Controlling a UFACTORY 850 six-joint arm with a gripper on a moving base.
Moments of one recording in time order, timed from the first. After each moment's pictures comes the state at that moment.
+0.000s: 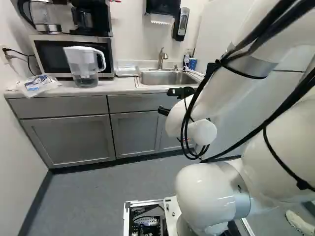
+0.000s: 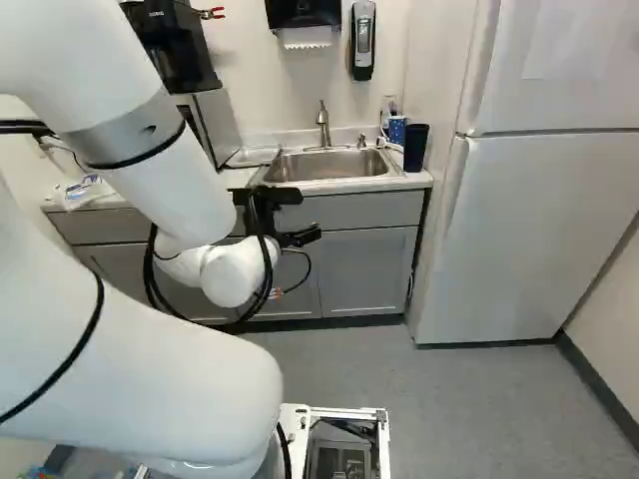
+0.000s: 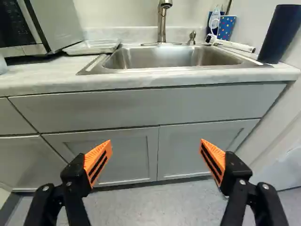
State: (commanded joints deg) arm 0.0 14.4 -6.7 0.0 50.0 0.0
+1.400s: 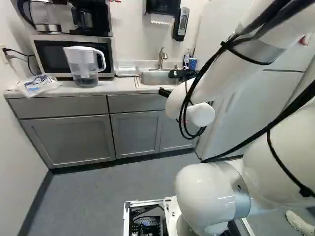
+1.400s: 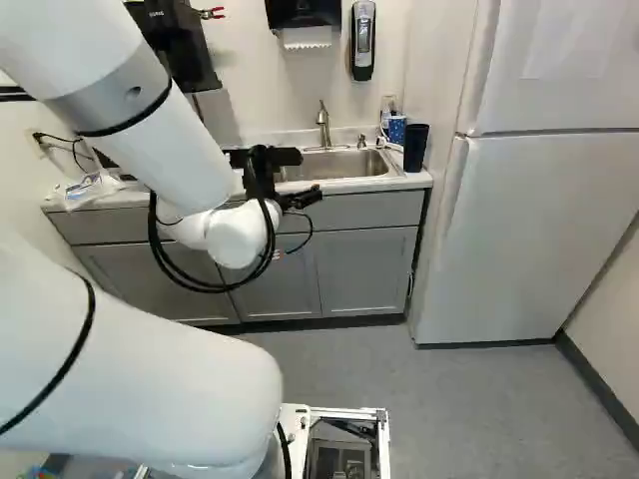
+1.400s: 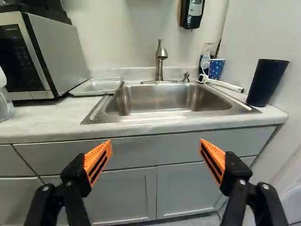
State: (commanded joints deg) arm -0.6 16.4 -14.8 0.0 50.0 0.0
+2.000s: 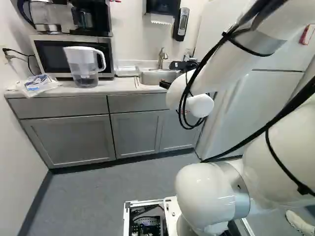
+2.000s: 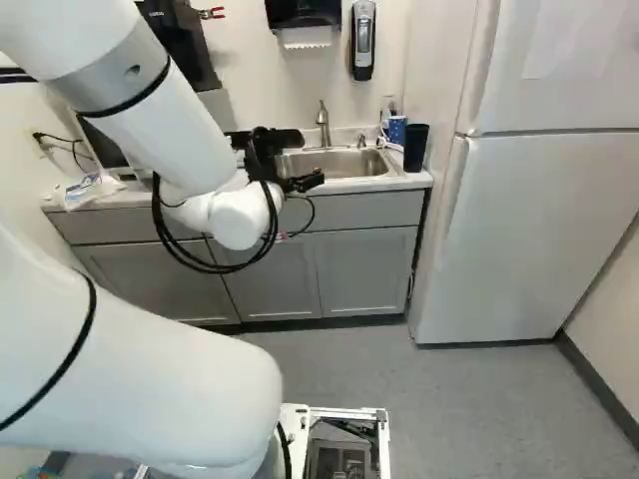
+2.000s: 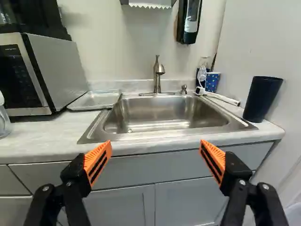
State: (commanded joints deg) arm -1.3 15.8 -19.3 0.0 48.5 0.0
